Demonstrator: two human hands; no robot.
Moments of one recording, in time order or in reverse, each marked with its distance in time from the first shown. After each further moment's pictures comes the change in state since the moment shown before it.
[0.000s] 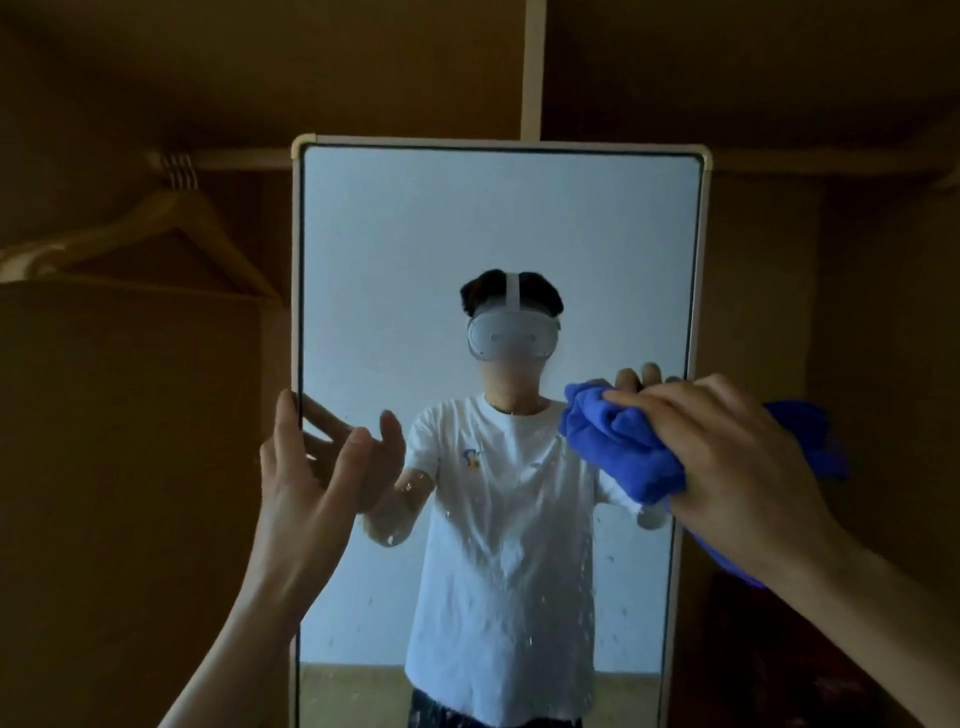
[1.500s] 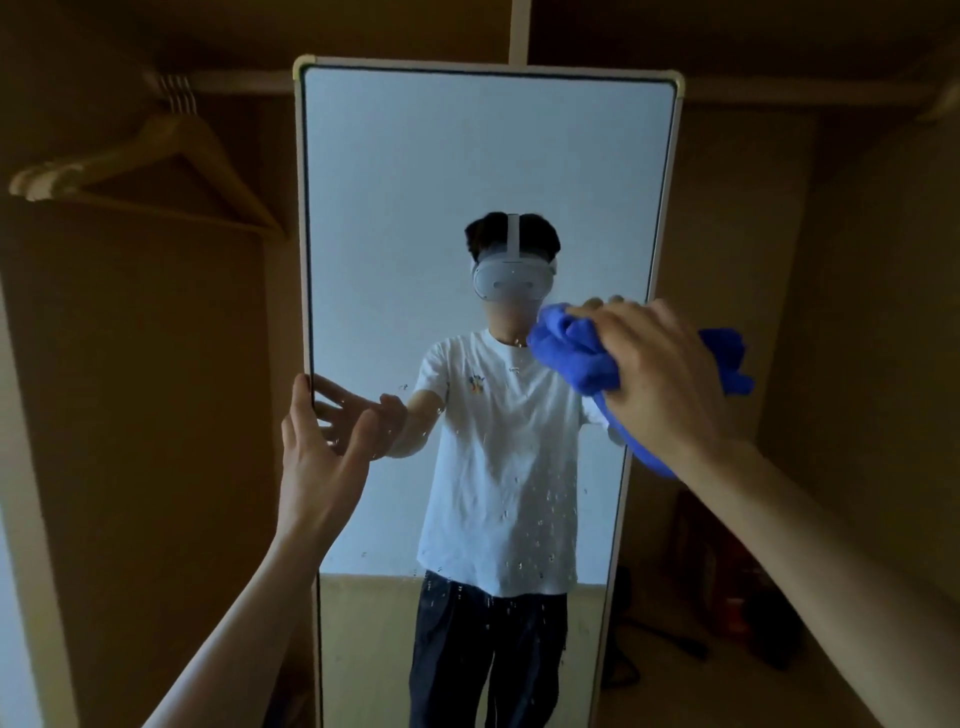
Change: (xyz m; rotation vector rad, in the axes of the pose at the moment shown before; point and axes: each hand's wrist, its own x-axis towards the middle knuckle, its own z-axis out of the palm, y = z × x) left_hand -0.061 -0.029 -0.001 0.100 0.015 -0.098; right_hand -0.002 -0.017 0.007 0.051 -0.116 0.129
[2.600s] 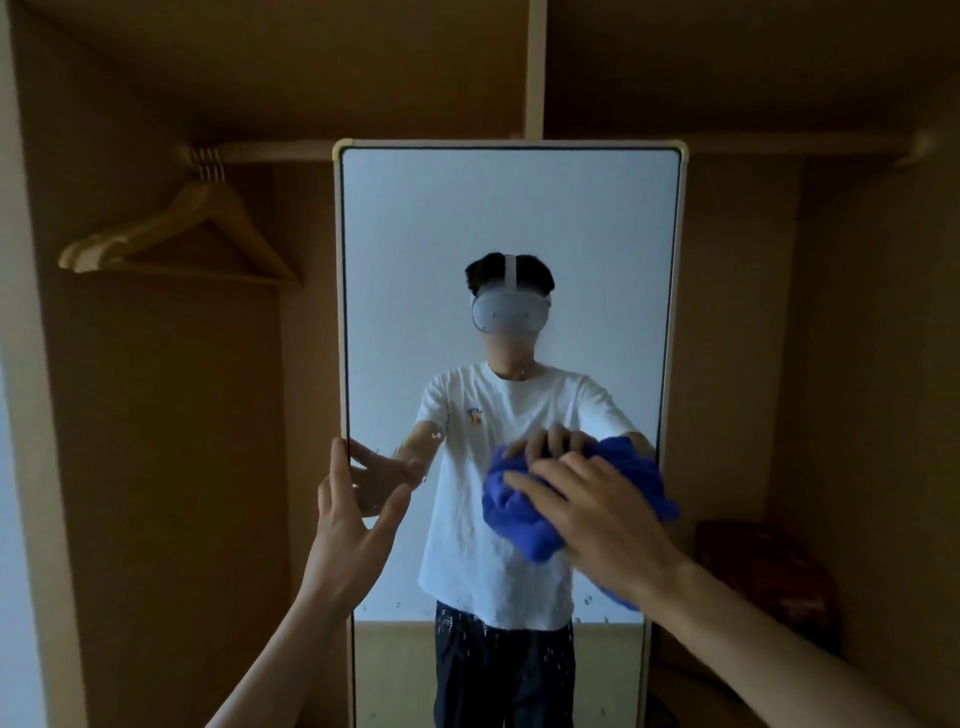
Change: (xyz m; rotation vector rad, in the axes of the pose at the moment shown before) left_hand 0.000 -0.017 -0.019 0.018 -0.229 -0.025; right_hand -0.047 -0.076 0.049 0.026 -0.146 -0.210
